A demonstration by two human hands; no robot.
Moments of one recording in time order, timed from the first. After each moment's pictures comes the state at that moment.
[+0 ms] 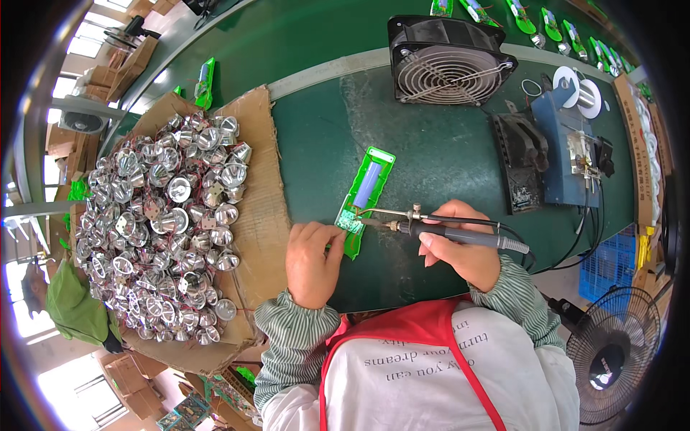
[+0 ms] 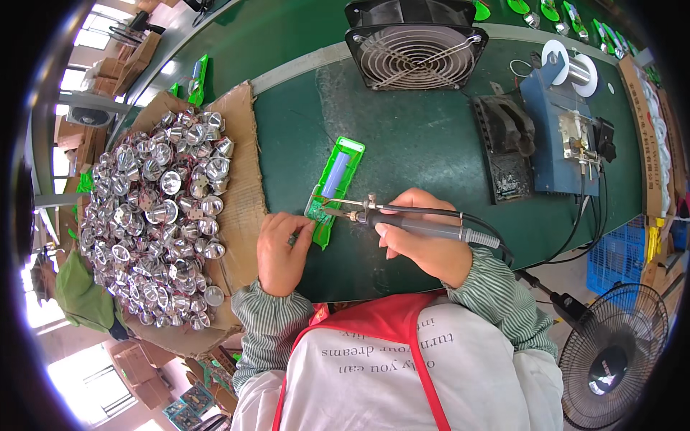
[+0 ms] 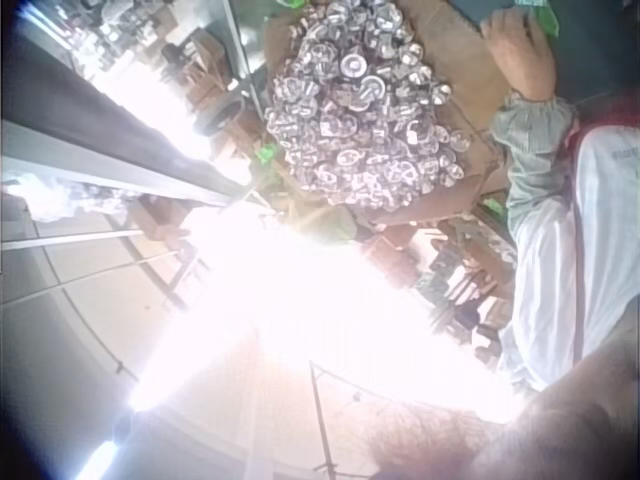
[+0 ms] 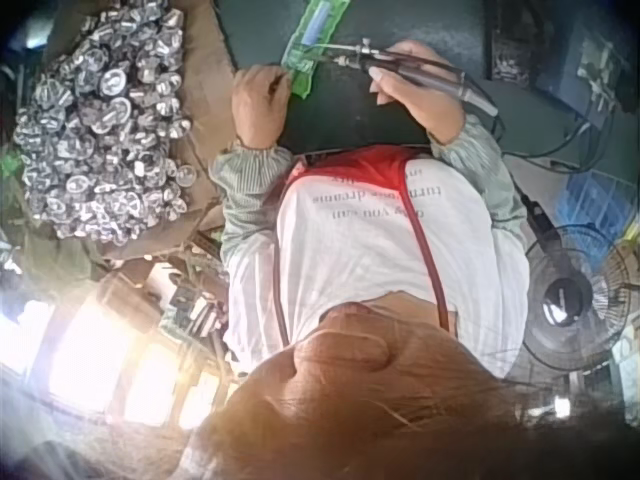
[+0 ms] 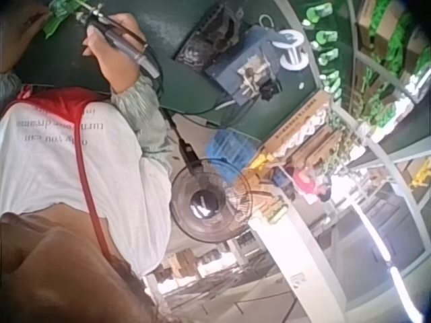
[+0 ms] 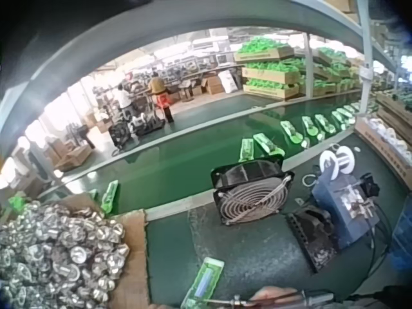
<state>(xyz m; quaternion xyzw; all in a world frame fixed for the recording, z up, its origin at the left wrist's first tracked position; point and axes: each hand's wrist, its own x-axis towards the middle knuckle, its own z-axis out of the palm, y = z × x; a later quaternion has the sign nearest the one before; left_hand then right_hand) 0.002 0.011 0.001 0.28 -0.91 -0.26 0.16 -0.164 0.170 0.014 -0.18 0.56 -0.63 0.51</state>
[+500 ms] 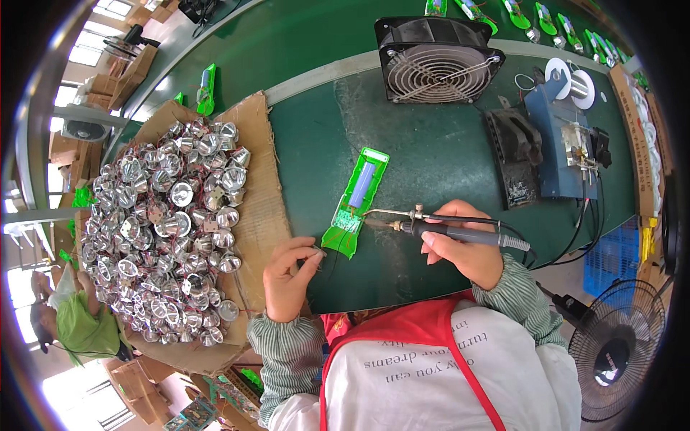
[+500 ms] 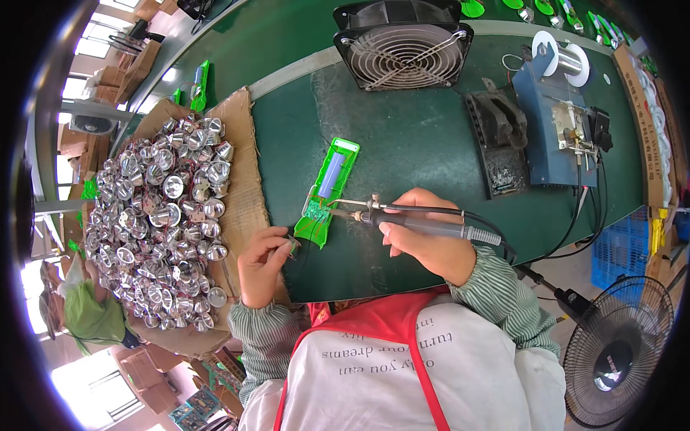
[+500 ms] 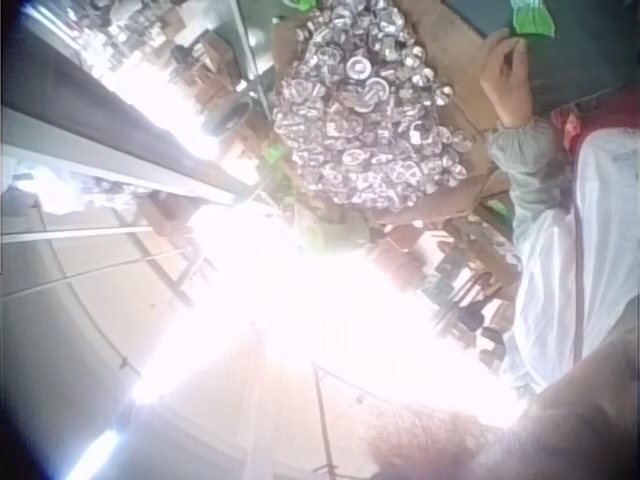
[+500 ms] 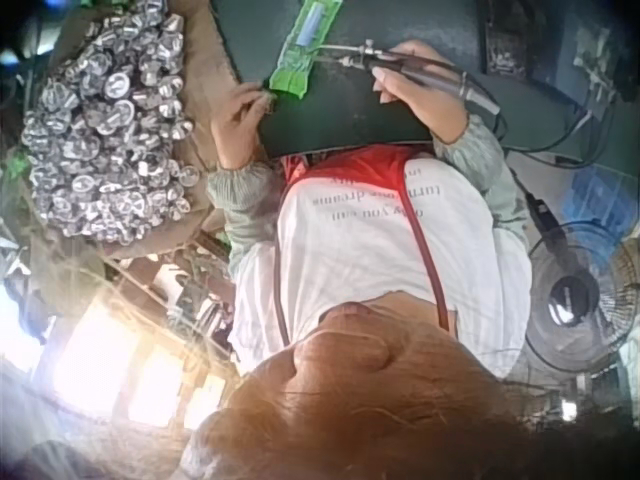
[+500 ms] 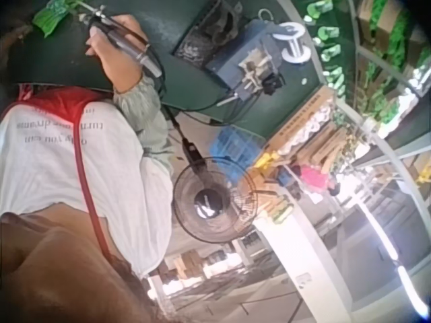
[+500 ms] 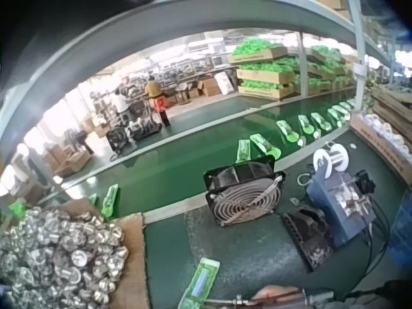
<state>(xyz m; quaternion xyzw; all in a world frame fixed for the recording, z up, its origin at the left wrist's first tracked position) 0.048 0.003 -0.007 0.34 -0.79 -0.47 0.17 -0.166 0.181 0.010 -0.18 0.56 -0.65 0.49</state>
